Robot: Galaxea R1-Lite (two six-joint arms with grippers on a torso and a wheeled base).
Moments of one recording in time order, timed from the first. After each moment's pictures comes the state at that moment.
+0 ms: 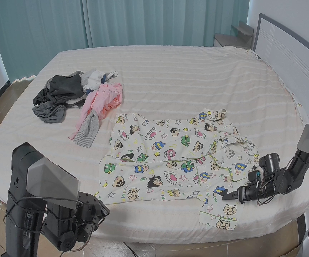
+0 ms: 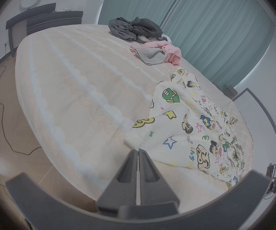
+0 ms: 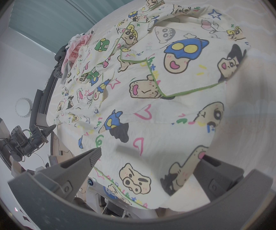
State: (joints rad) left arm -0.48 2.44 -0.22 -1.55 0.41 -0.93; right arm 0.09 2.21 -0.62 -0.59 0.39 0.12
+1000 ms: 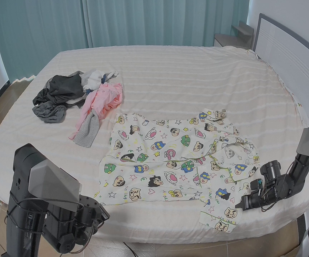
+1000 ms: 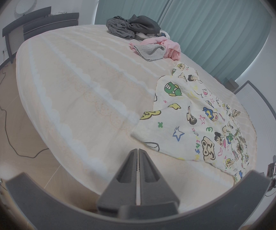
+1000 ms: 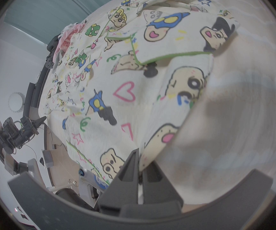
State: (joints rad) left arm -0.49 2.45 -0.19 -1.55 0.42 -0.91; right arm 0.06 2.24 -0.56 -0.58 0.34 0.05
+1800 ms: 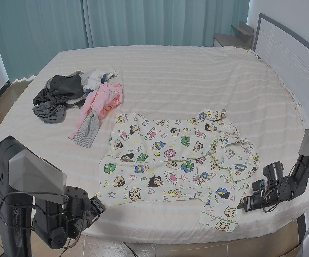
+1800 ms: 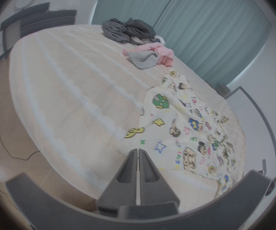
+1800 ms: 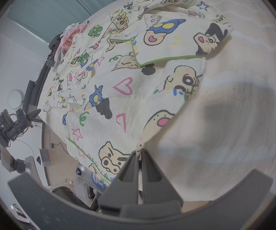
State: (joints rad) left arm -0.44 2.35 -0.17 -1.55 0.32 -0.87; right arm 0.05 2.22 -0.50 -0.63 0.33 0.02
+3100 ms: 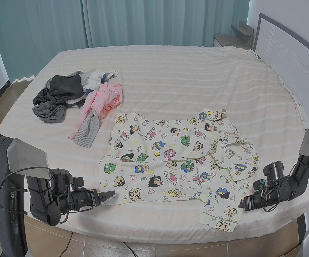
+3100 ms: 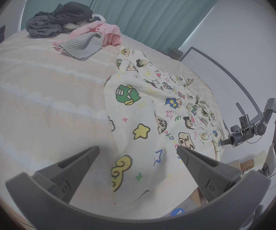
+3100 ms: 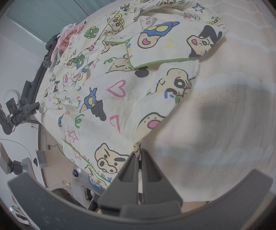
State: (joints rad) left arm -0.12 2.42 -0.41 -1.44 -0.41 -0.26; right arm 0.05 2.22 -0.50 -0.64 0.29 0.02
